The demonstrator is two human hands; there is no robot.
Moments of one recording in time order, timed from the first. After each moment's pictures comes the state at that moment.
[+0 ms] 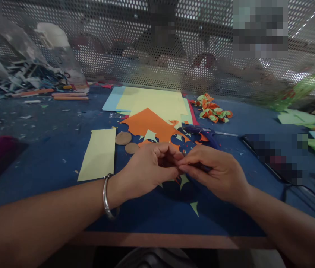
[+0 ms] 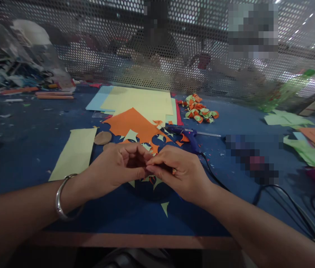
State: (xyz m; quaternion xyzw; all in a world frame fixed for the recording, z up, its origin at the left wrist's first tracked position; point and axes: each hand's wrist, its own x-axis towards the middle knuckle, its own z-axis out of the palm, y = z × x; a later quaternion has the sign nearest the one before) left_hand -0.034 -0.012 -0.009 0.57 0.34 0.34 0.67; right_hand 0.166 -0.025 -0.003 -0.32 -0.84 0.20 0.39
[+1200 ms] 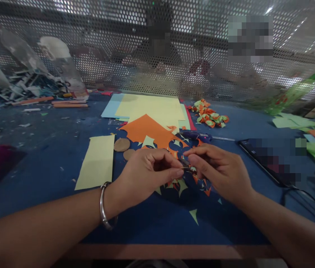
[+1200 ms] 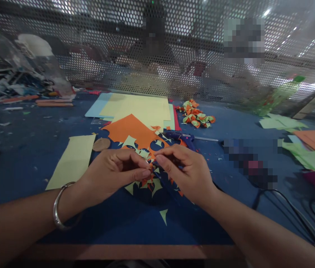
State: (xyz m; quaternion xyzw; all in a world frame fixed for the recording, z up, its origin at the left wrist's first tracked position) left_hand -0.039 -0.013 -0.012 0.60 0.35 0.38 0.61; right_hand 0.172 -0.026 0.003 -0.47 -0.76 0.22 0.40
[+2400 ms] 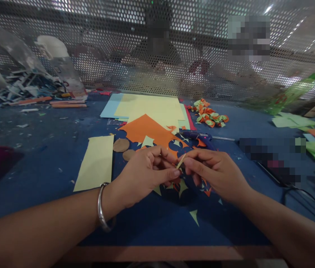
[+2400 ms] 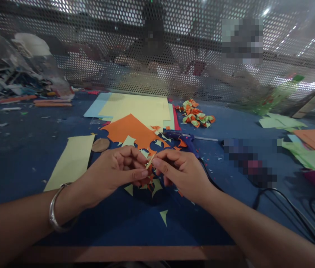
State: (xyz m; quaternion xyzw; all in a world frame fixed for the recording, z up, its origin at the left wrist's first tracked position) left_hand -0.037 -0.010 -0.010 0.51 0.38 0.35 0.69; right_hand 0.167 -0.021 0.003 -0.46 -0.68 0.44 0.36
